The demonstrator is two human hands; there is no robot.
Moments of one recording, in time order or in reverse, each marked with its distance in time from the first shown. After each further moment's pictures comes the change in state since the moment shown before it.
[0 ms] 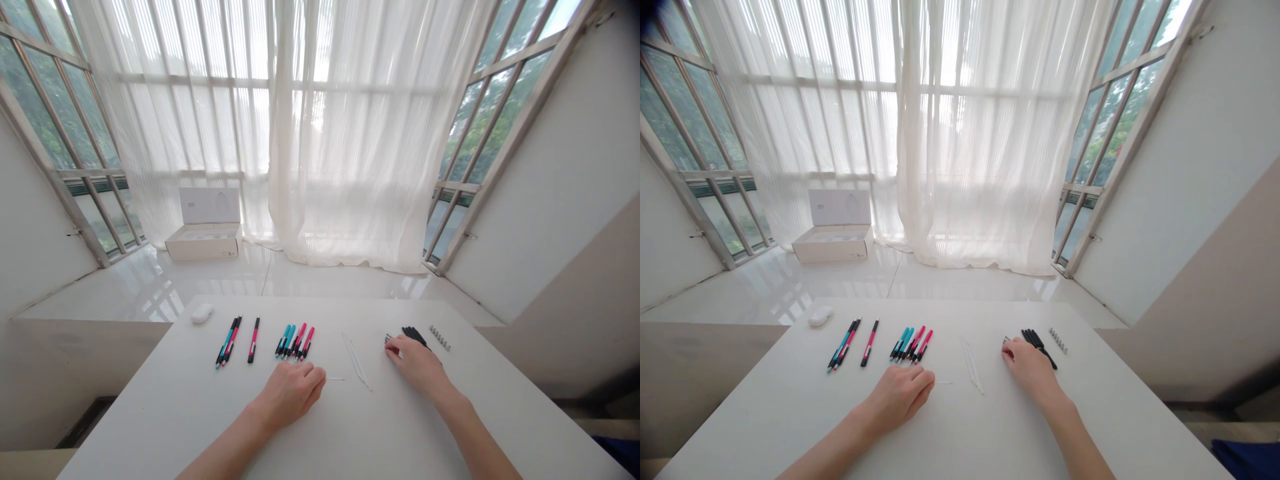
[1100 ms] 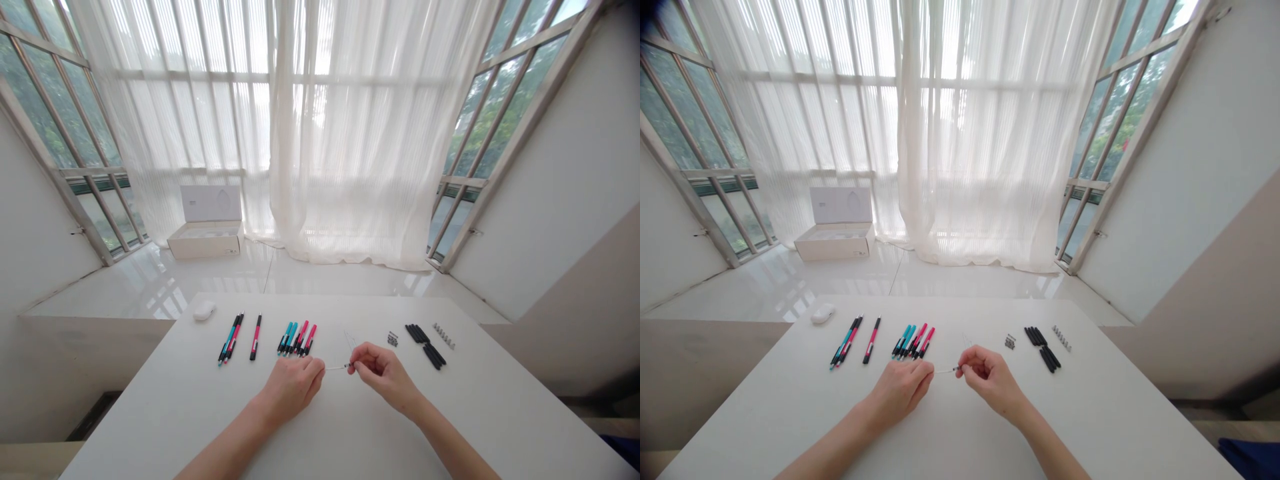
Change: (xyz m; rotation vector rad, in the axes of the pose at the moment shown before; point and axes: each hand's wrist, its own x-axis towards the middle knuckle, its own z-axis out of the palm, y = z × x) left_hand 0.002 -0.002 0.000 -0.020 0.024 -0.077; right_hand -0.029 -0.085 0.006 1.071 -0.215 -0.170
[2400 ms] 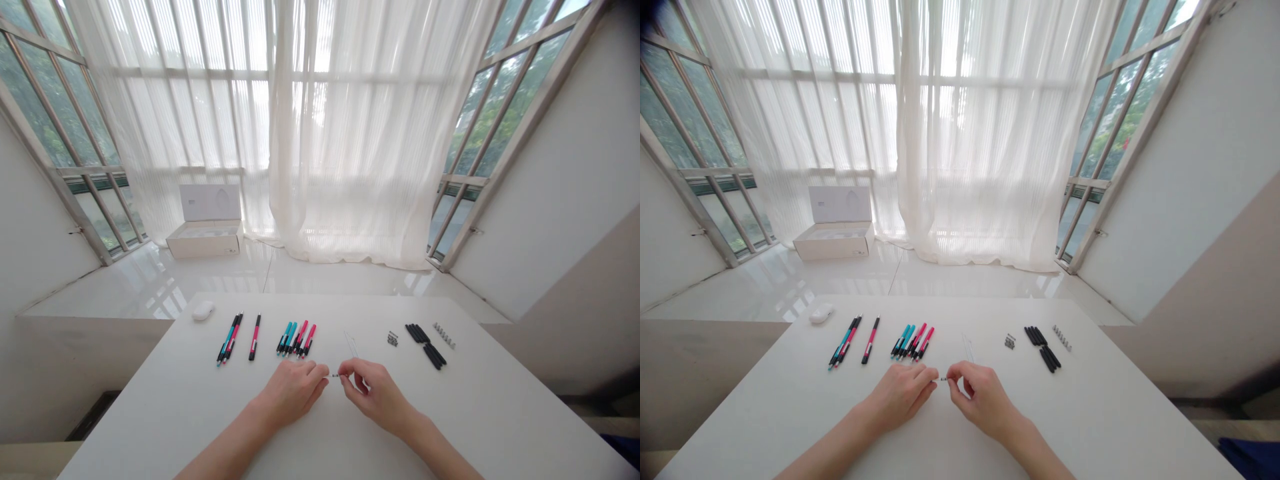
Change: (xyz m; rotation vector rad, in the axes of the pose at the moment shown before) left_hand -0.001 0.001 0.000 0.043 -0.100 0.100; right_hand -0.008 0.008 0.021 -0.568 0.037 -0.326
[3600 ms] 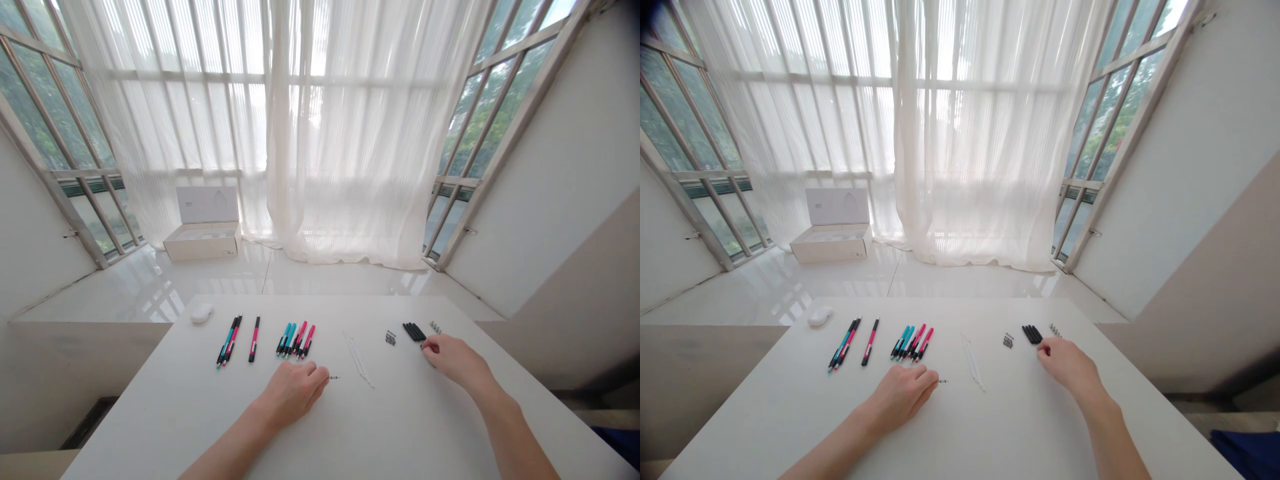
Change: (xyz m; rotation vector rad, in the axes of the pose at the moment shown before) left_hand -0.001 0.001 0.002 0.044 -0.029 -0.009; right_hand -0.020 0.102 -0.124 -0.515 -0.051 0.791
